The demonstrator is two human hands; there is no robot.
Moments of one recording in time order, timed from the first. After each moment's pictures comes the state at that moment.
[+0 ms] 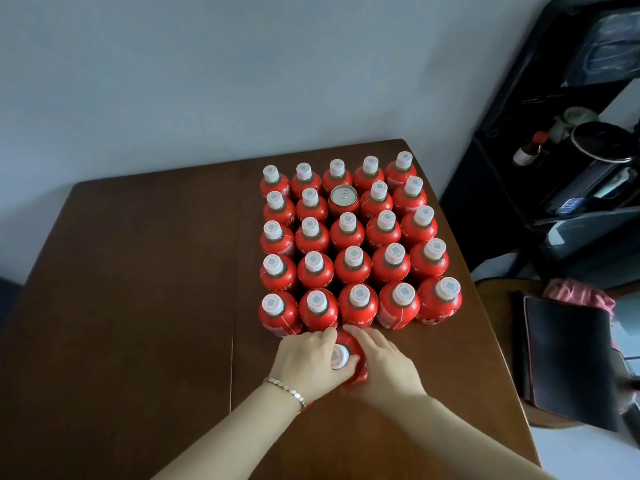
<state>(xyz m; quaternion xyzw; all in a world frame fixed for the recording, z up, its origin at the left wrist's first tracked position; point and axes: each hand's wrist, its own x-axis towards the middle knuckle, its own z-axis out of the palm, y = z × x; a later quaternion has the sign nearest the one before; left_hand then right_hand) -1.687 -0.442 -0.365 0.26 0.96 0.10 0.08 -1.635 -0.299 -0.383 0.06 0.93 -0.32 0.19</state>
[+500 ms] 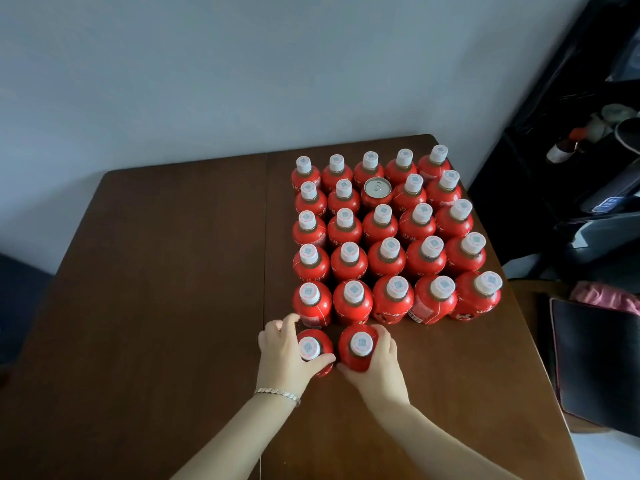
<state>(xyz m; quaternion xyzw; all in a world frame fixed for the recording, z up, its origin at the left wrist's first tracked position) -1.682 -0.521 -0.394 -0.02 0.96 0.26 0.14 -1.635 -0.375 -0.428 0.25 0.83 -0.49 0.10</state>
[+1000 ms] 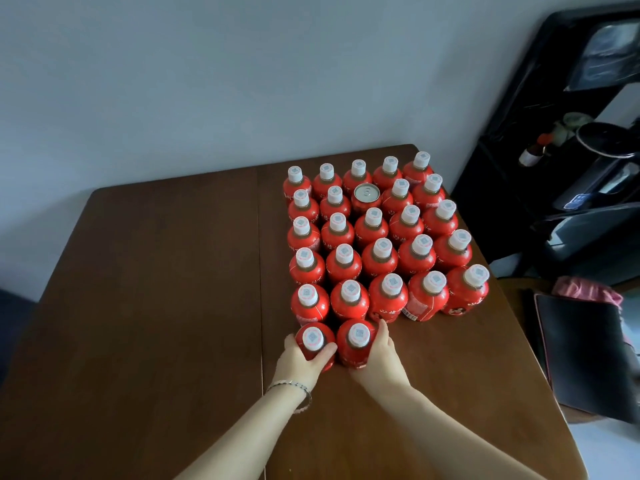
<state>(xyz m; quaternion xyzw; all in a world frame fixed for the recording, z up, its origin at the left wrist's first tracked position) -1.686 -0.514 -0.404 -0.15 0.85 0.41 0.28 -1.646 -0.374 -0.416 0.27 0.83 -0.45 0.18</state>
